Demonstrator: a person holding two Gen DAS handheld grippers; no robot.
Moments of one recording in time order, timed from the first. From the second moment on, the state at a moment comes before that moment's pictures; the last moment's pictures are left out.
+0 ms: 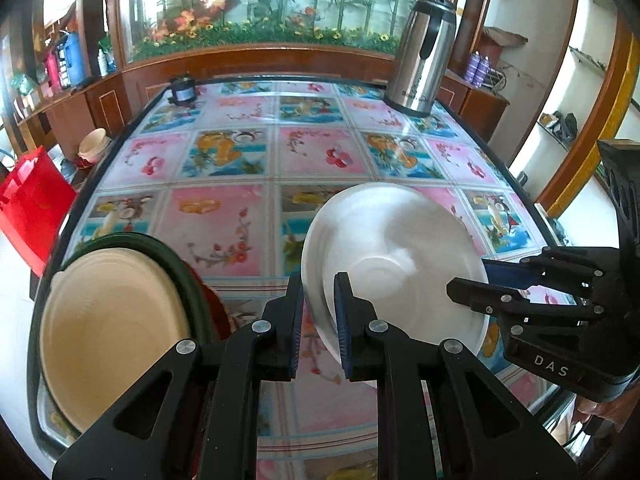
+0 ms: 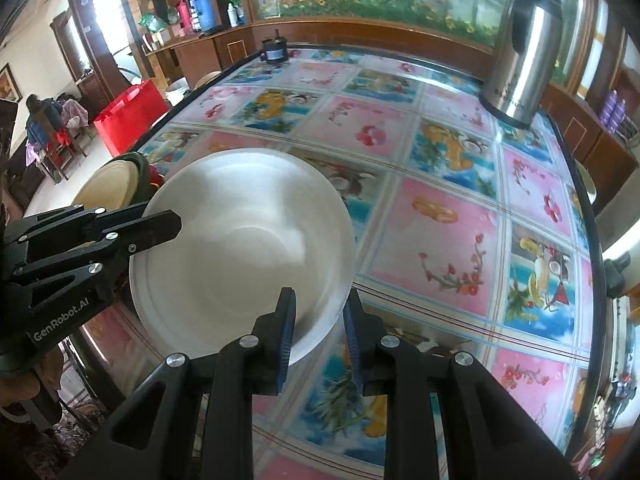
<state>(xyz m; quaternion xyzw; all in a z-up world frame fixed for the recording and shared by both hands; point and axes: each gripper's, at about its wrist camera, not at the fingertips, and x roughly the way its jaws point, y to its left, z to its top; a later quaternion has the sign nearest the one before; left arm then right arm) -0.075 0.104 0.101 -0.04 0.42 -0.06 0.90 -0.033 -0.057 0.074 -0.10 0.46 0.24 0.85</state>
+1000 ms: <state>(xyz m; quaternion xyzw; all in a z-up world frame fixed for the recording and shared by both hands) -0.144 0.260 0.118 -0.11 0.38 0.05 0.92 -0.058 0.100 0.106 -0.18 0.42 0.34 0.82</state>
